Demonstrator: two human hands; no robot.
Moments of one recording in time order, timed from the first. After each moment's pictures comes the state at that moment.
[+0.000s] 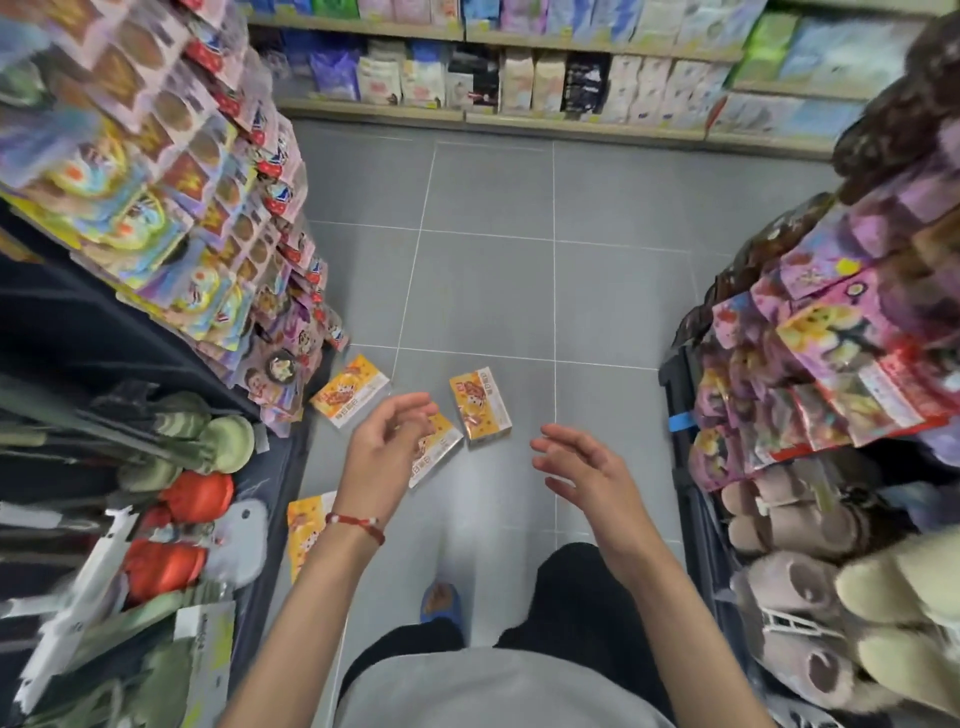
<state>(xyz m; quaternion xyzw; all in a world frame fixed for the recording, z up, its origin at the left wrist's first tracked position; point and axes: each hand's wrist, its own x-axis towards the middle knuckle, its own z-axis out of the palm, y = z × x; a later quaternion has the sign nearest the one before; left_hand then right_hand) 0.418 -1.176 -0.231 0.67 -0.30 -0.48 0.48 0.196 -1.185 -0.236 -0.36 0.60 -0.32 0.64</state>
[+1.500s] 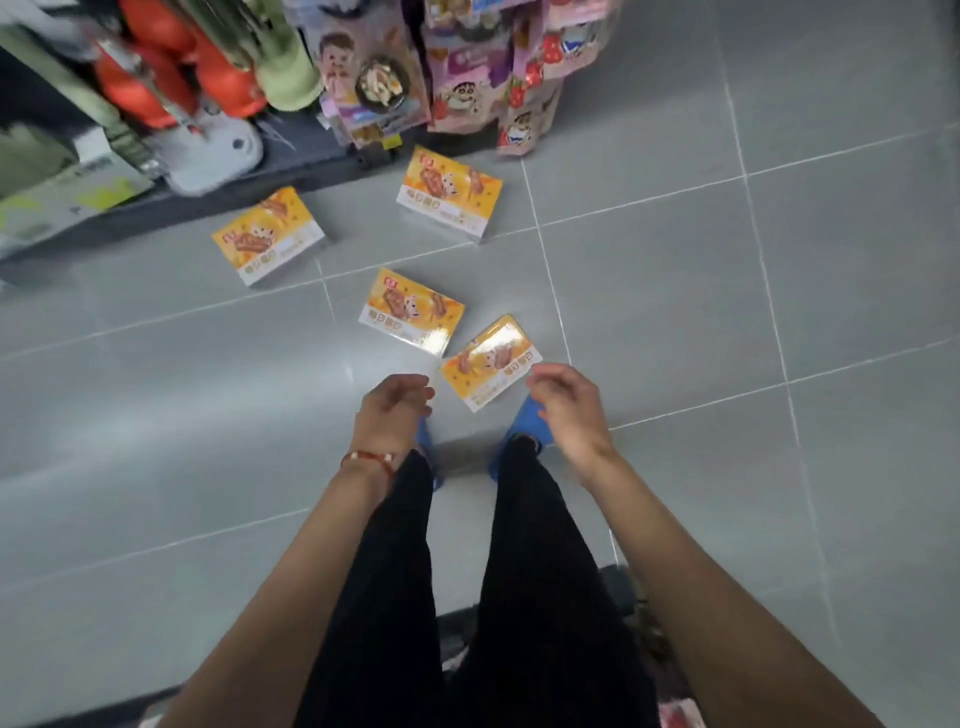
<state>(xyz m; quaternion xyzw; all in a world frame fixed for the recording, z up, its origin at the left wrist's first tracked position) 0.335 -1.472 -0.471 0.70 0.34 -0.33 0.53 0.304 -1.673 -0.487 -0.66 0.43 0.21 0.58</state>
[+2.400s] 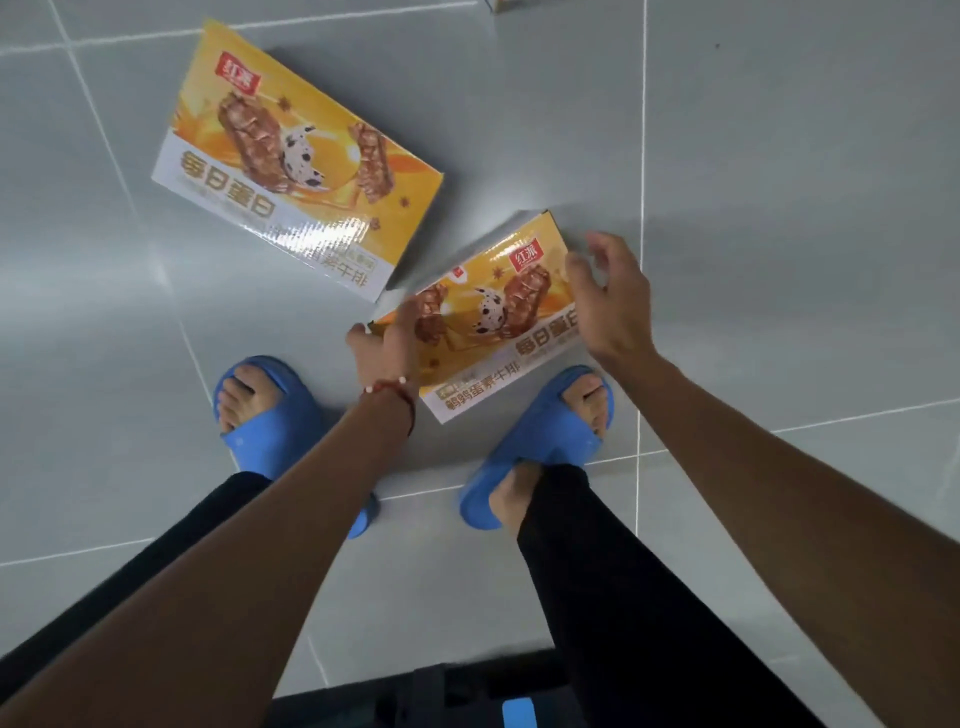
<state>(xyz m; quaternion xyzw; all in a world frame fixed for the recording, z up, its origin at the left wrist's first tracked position) 0.339 -1.537 -0.995 0.59 0.58 -0.32 0.46 0.360 -1.747 -1.005 -0.84 0.29 0.26 0.38</state>
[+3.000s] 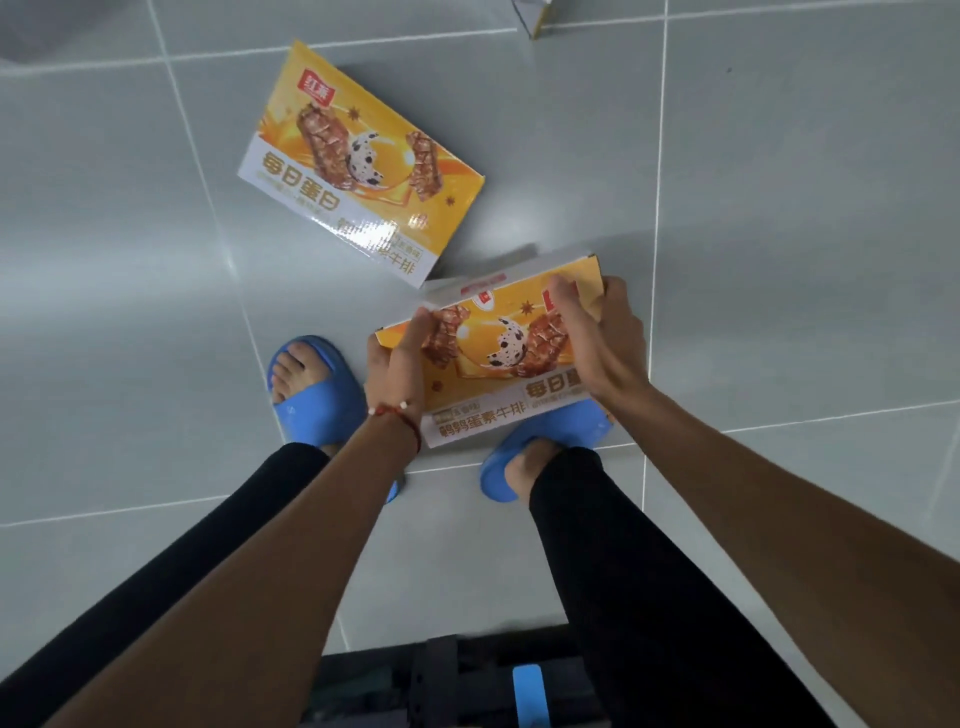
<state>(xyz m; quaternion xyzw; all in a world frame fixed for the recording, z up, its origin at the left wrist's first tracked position) 0.315 -1.508 -0.944 0.56 0.58 -0.32 0.50 0.333 -1.704 -0.949 -0.80 0.34 0.33 0.37</state>
